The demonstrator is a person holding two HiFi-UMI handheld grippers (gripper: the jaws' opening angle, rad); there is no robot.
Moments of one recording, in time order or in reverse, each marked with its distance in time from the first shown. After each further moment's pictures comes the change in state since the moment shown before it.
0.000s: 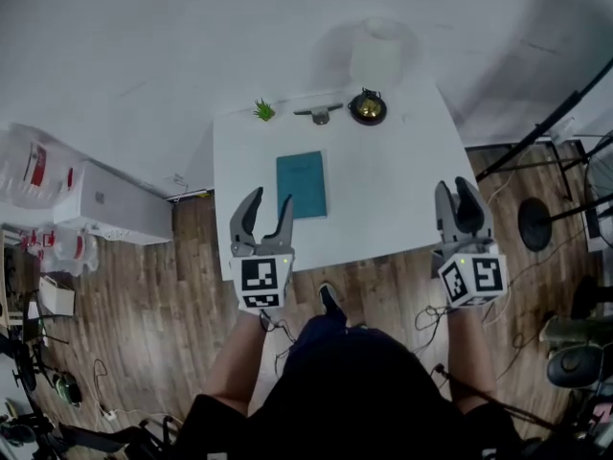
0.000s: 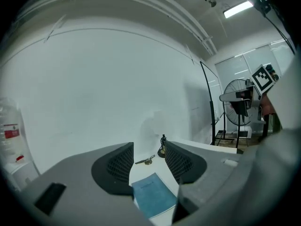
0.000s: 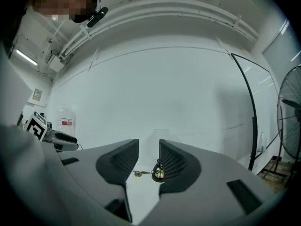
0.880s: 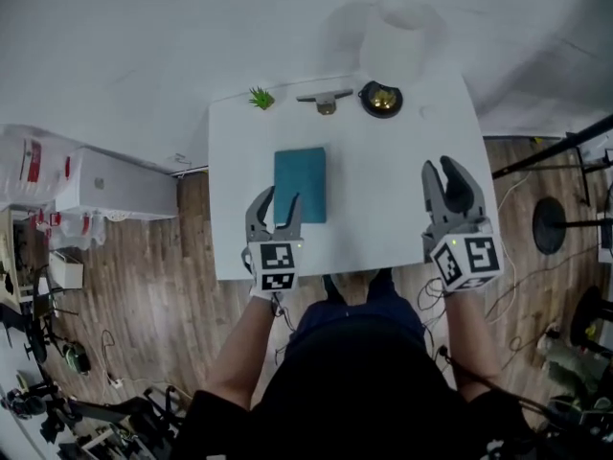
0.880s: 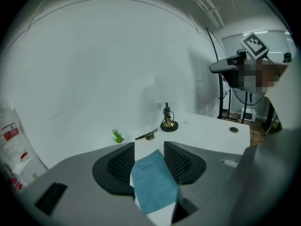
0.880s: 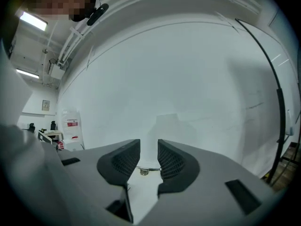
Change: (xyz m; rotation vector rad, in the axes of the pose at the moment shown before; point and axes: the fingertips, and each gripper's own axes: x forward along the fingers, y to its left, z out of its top) left arm 0.115 -0.009 -0.113 0.039 0.300 0.038; right arm 0.136 -0.026 -0.065 0.094 0.103 0.150
